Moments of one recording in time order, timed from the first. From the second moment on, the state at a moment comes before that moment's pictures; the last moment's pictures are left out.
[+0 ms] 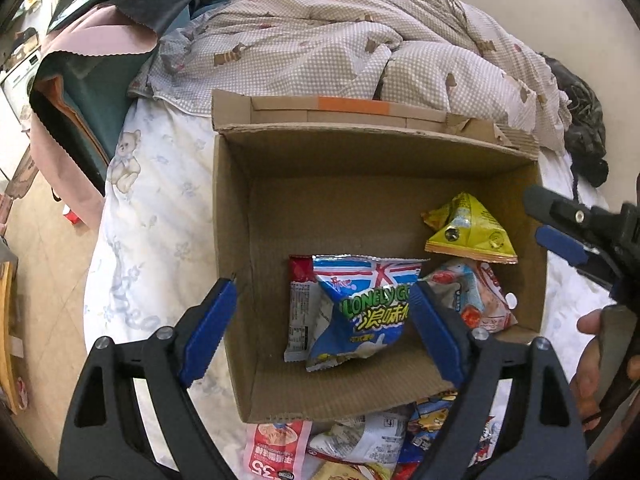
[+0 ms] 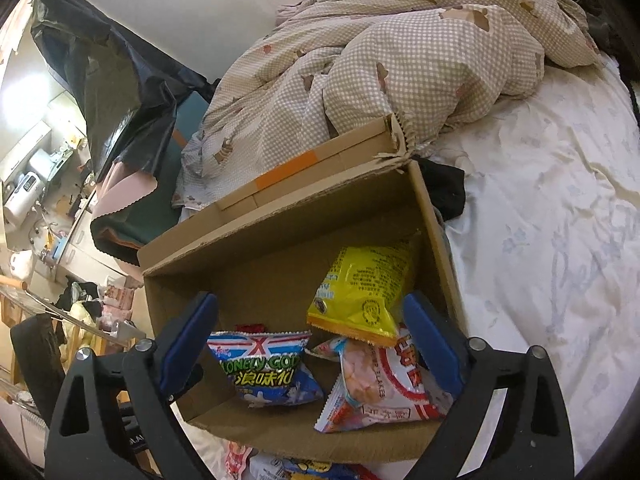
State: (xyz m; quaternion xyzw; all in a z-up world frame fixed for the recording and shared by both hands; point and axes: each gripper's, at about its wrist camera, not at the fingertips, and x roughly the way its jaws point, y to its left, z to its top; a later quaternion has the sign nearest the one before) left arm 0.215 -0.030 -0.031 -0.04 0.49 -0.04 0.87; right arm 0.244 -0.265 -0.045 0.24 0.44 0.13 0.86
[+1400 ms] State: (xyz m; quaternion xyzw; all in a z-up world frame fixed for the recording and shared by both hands) left arm 0.080 0.010 -0.021 -0.02 0.50 -0.01 0.87; right arm 0.090 -0.269 -0.043 0.21 0.49 0.15 0.83
